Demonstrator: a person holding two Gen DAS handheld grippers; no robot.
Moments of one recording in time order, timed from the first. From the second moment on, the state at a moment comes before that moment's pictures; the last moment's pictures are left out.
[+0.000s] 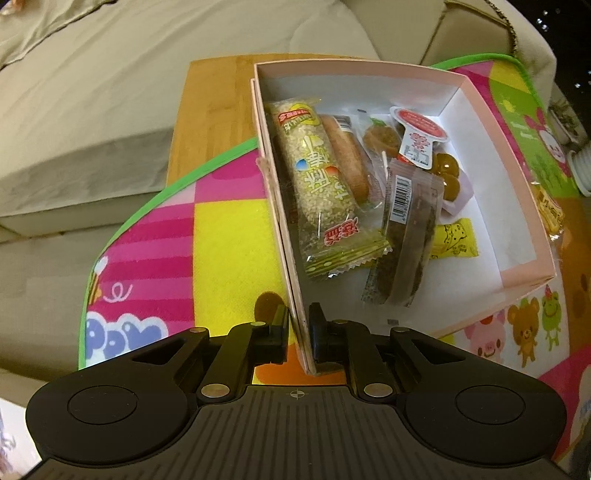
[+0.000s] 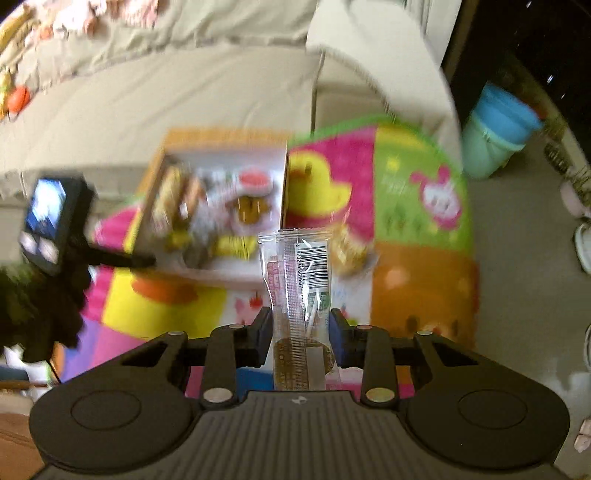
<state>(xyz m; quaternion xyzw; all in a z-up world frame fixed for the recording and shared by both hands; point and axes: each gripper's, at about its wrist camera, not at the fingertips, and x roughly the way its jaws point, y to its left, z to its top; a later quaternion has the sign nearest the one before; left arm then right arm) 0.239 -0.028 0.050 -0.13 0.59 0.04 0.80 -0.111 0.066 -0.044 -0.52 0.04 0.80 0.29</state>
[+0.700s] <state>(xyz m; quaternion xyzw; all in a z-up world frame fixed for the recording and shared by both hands) 0.247 -0.018 0.051 -0.10 0.60 -0.02 0.79 -0.183 0.047 -0.024 -0.49 0.09 0.83 0.26</state>
